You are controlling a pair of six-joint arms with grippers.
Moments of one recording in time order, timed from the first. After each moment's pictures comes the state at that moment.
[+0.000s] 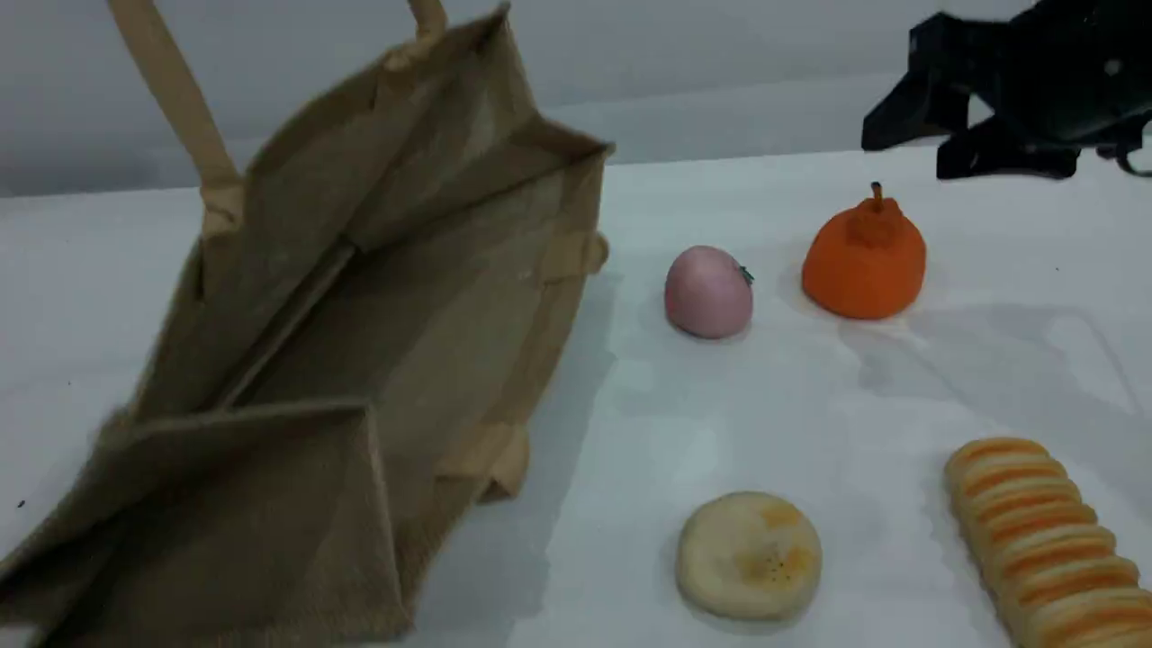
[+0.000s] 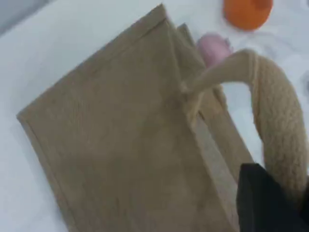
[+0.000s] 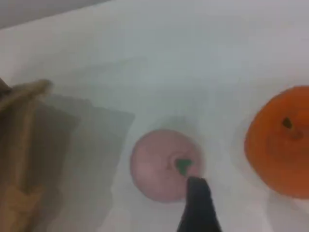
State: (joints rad) left arm -0.16 1.67 -1.72 -0.48 1.22 0.61; right arm 0.00 1.91 -0.96 1.74 0.41 -1.46
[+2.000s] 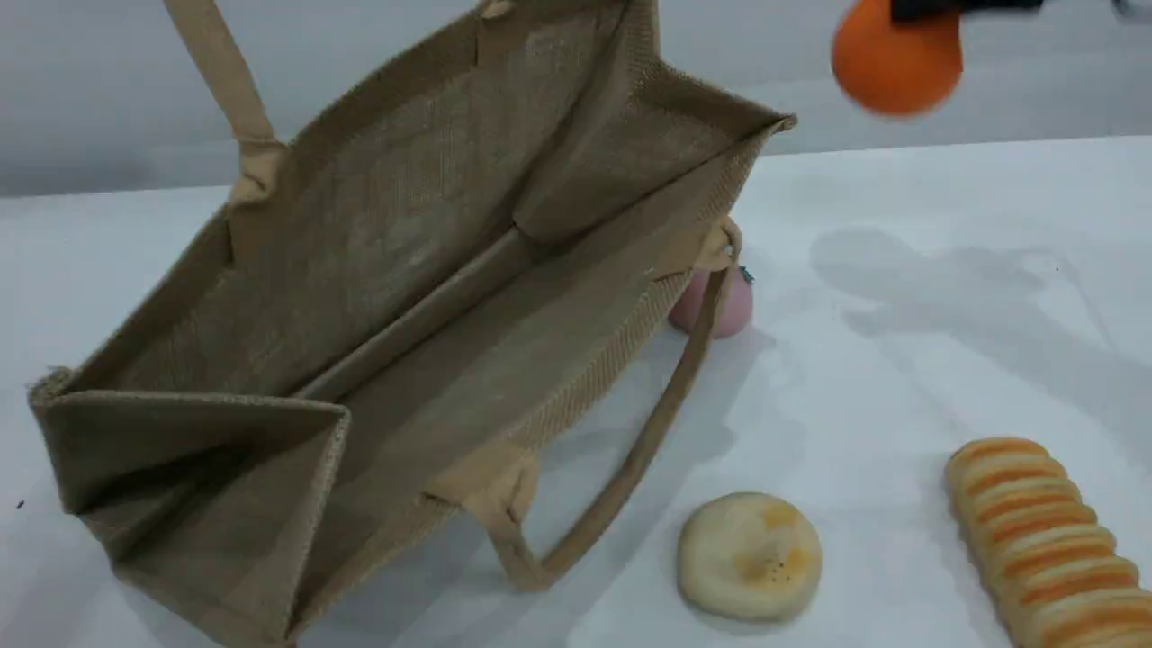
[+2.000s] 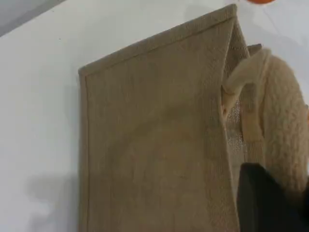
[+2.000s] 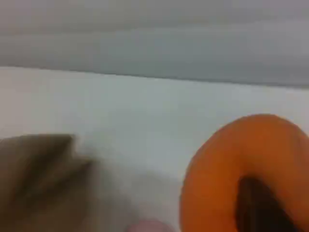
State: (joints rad) left arm -0.16 1.67 -1.73 -0.55 1.22 0.57; right arm 0.00 1.87 -1.24 1.27 0.40 -1.16
